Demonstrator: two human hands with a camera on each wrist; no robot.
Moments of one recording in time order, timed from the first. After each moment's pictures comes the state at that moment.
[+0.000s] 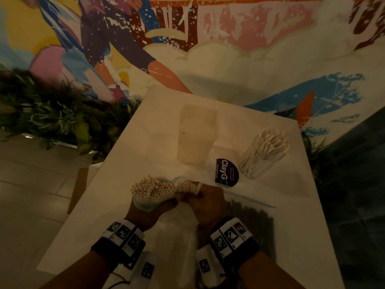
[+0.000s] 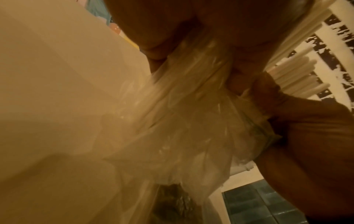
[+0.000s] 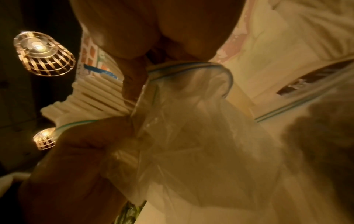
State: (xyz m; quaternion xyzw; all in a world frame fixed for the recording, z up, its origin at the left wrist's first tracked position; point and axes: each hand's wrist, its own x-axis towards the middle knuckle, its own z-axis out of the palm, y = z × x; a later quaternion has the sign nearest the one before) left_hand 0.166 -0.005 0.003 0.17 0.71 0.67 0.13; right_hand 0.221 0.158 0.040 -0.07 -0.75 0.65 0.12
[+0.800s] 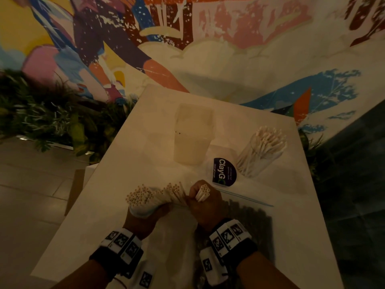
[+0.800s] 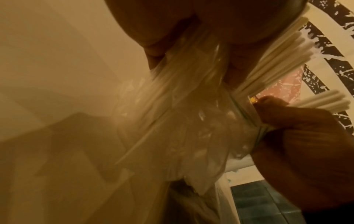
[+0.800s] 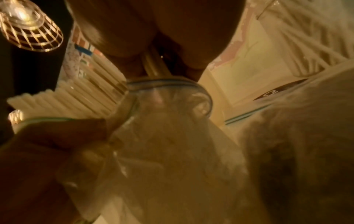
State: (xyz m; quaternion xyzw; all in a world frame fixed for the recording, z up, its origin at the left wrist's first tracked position) left_hand 0.172 -0.004 -0.025 0.12 0.74 0.66 0.10; right_hand 0.218 0.177 0.004 -0.10 -0.85 0.49 0.16
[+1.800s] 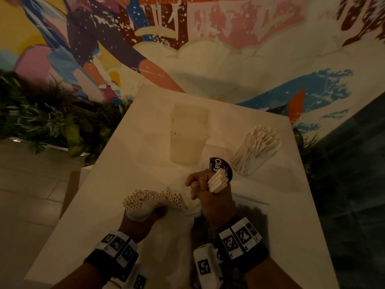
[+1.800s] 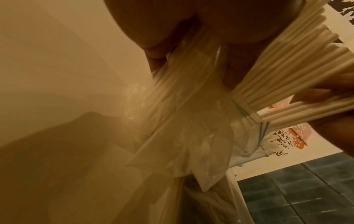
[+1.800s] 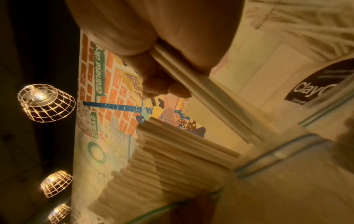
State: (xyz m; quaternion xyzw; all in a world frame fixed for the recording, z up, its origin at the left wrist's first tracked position) left_hand 0.175 -0.005 -0.021 0.22 0.76 0.60 0.09; right_hand 0.223 0.173 0.070 -0.04 -0.68 0.71 0.17
